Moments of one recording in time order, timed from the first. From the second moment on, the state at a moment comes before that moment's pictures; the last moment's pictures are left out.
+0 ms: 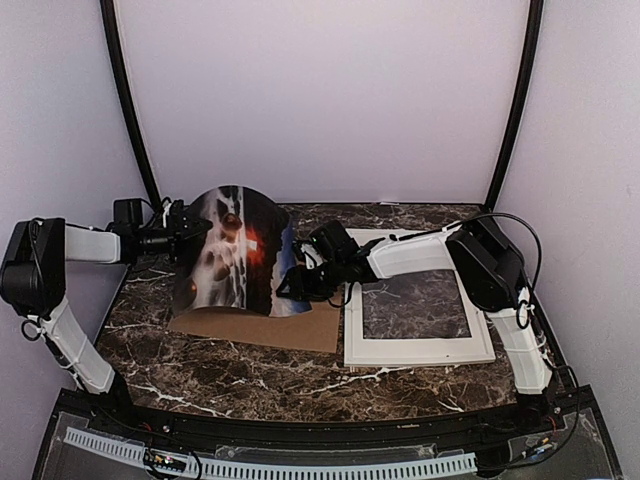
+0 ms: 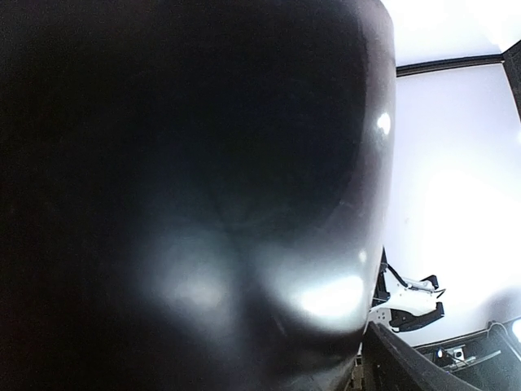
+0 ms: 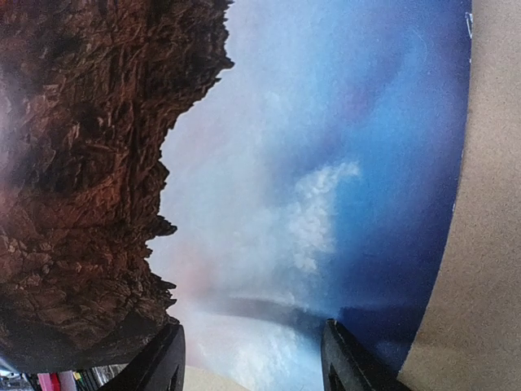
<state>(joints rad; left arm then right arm) 0.07 1.68 0.90 0.23 1.16 -0.75 0.86 2.30 1.63 -0.10 -0.41 0.62</state>
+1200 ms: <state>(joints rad) 0.16 1.48 1.03 -0.37 1.01 -0.39 0.86 2.31 1.65 -0.11 -0.41 0.63</state>
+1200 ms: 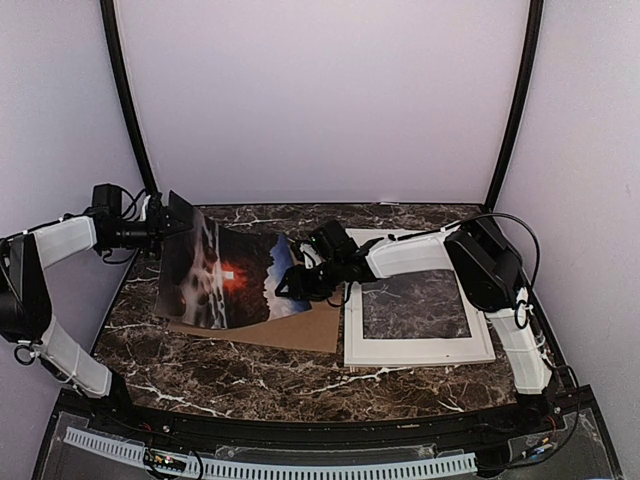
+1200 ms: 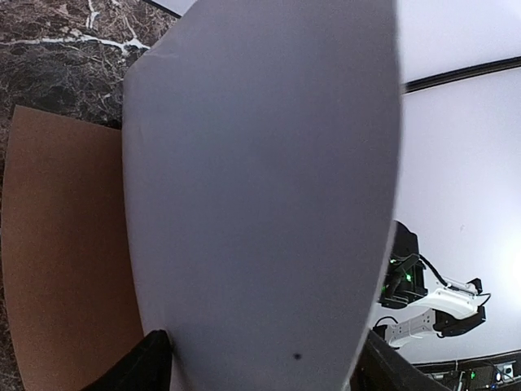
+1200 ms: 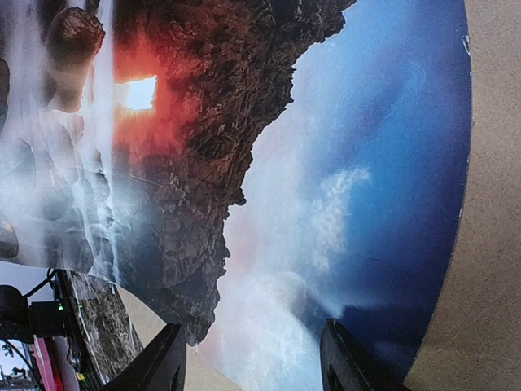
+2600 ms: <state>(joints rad) 0.13 1.32 1.17 -0.55 0.86 -0.28 0.78 2.10 1.56 -0.24 -0.37 0.55</state>
